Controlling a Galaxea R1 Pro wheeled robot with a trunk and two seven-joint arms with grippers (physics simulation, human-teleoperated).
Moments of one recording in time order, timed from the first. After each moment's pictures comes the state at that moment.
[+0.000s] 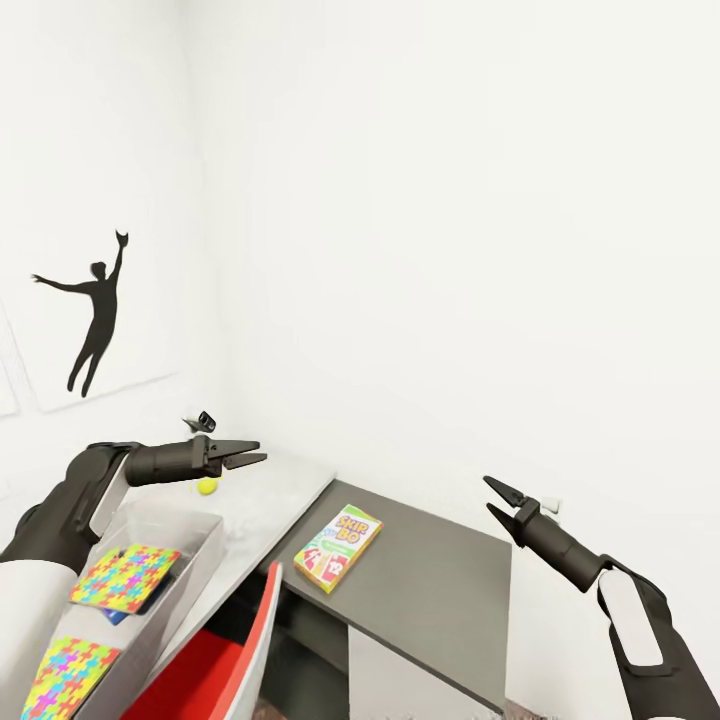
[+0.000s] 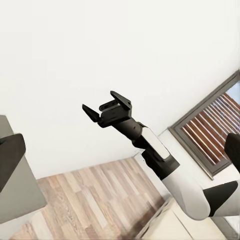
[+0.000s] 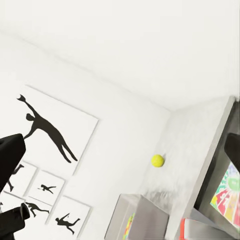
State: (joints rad) left arm -0.78 0.33 -0.01 -1.00 0.30 1.03 -1.49; right arm -0.40 -0.08 -0.41 -1.12 -0.80 0.81 0.65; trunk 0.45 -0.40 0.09
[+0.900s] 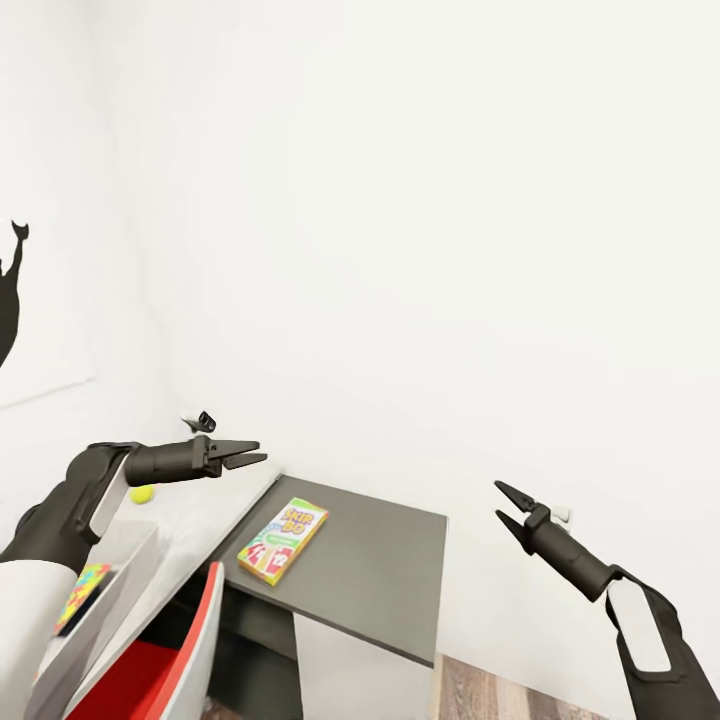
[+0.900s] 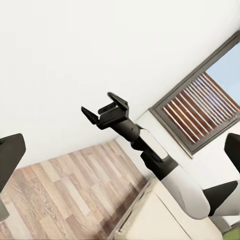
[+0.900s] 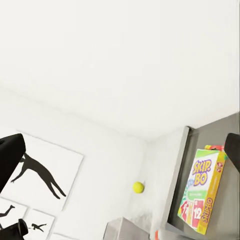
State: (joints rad) left arm -0.78 0.33 -0.01 -1.00 0.30 1.03 -1.49; right arm -0.40 -0.08 -0.47 -1.07 -0.80 0.81 0.65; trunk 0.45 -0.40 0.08
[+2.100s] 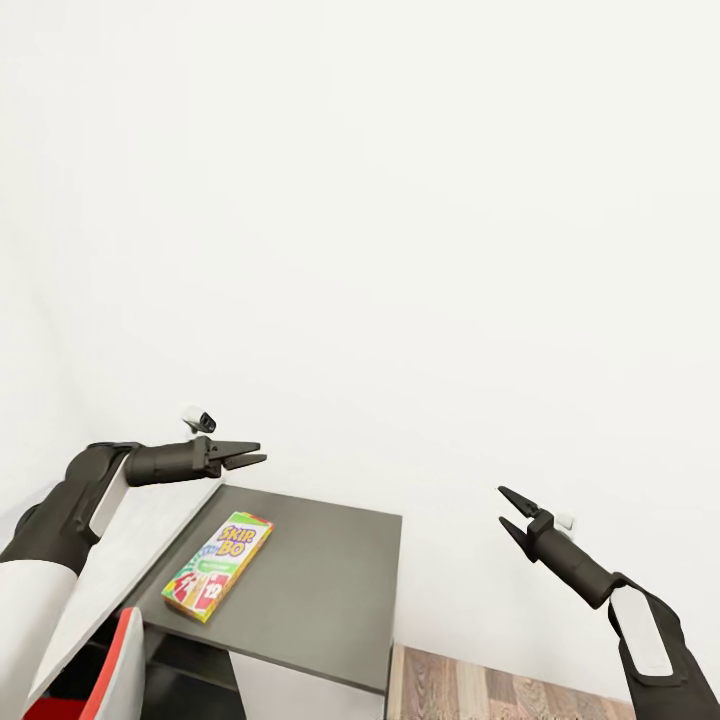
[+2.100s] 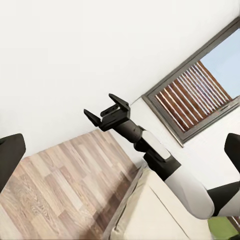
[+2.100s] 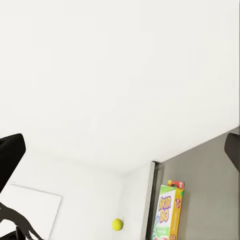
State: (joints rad) left arm -0.78 0.33 -0.01 -1.00 0.29 1.03 -1.48; right arm -0.40 -0.08 -0.50 -1.03 -0.80 0.81 0.65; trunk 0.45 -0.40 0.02
